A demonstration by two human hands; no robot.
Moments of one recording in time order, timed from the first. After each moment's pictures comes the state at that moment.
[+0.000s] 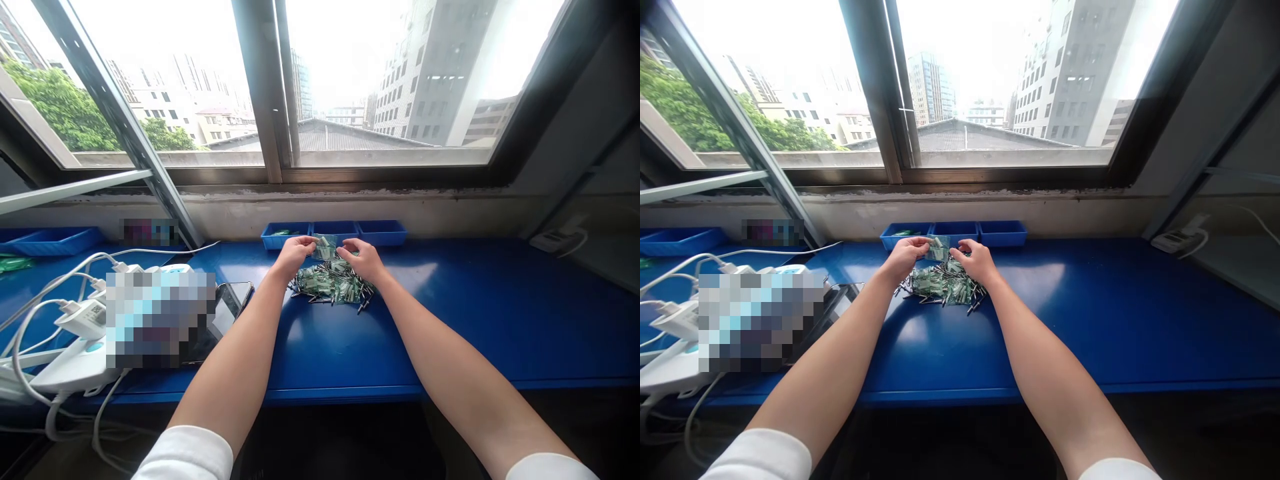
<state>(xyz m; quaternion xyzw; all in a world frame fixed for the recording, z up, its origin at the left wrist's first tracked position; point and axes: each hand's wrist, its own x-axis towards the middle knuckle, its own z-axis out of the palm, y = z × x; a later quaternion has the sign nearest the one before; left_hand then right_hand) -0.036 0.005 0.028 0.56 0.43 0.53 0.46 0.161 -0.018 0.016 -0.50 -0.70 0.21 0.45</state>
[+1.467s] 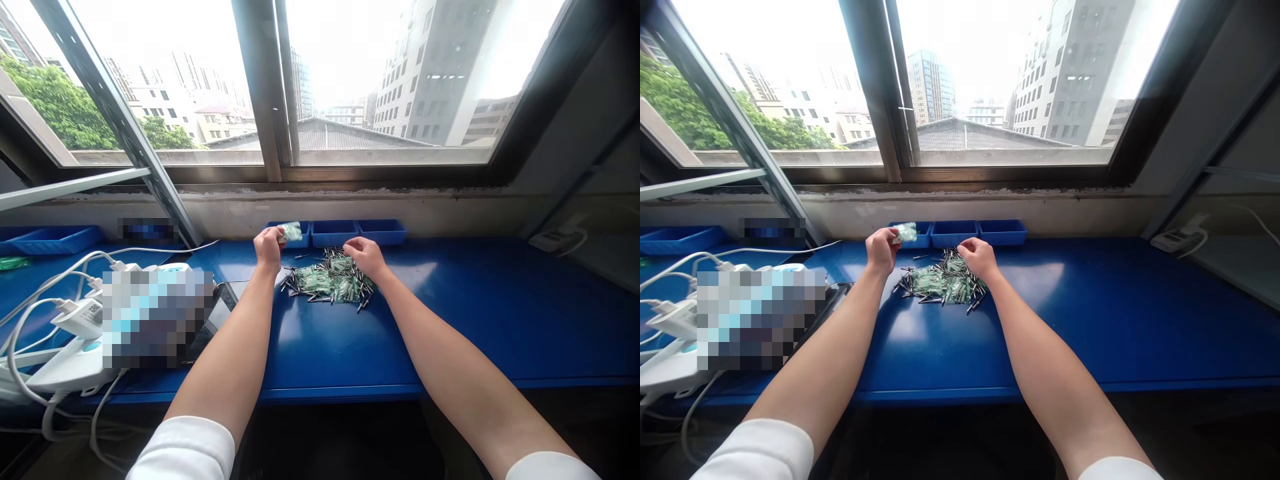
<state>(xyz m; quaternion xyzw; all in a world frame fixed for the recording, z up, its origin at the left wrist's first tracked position) -0.077 0.027 0.024 0.42 0.43 0.70 0.38 0.164 -0.009 0.011 -0.50 -0.63 0.29 0.51</state>
